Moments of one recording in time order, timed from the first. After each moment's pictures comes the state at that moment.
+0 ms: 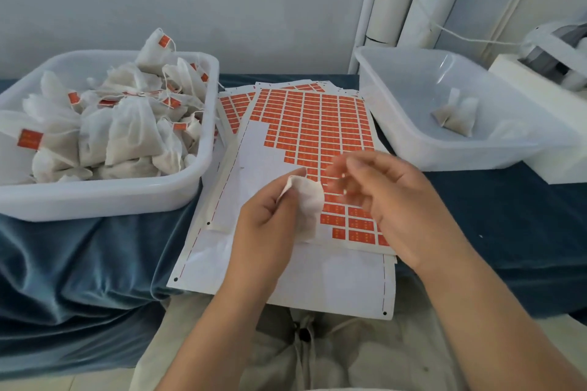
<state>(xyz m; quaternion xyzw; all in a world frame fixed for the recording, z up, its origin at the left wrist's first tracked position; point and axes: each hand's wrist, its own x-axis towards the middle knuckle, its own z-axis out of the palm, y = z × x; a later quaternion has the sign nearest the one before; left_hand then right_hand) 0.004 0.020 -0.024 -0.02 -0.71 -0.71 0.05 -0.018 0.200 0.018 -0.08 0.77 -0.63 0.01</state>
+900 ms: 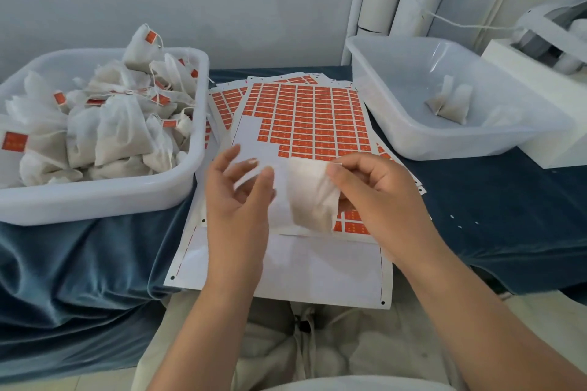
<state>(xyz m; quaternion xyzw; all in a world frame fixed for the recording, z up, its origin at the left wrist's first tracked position) -0.004 0.008 -0.028 0.05 -0.60 -0.78 0.16 -0.009 0.190 0.002 -0.08 0.79 -0.60 -0.07</state>
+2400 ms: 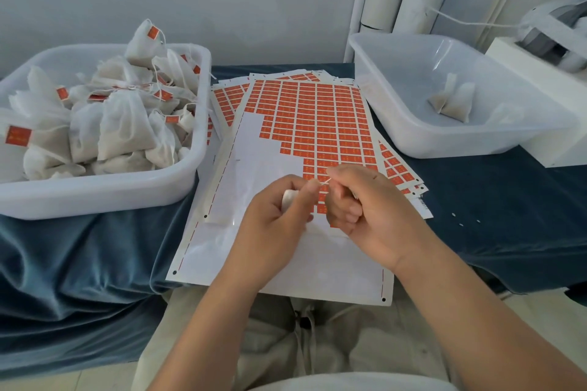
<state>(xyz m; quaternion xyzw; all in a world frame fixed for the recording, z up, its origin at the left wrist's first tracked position) 0.002 0.016 -0.028 -0.11 -0.76 -0.64 0.04 -0.014 0.186 -0.005 -0.08 0.61 -0.78 0.14</state>
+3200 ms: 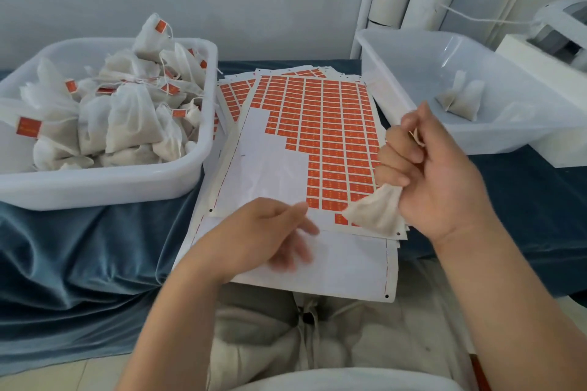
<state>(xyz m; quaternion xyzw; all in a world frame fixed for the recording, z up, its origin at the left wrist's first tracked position) 0.002 -0.020 -0.010 -0.06 -0.82 -0.52 -0.25 -0.025 0.222 0.026 -0.06 0.46 -0.88 0.08</state>
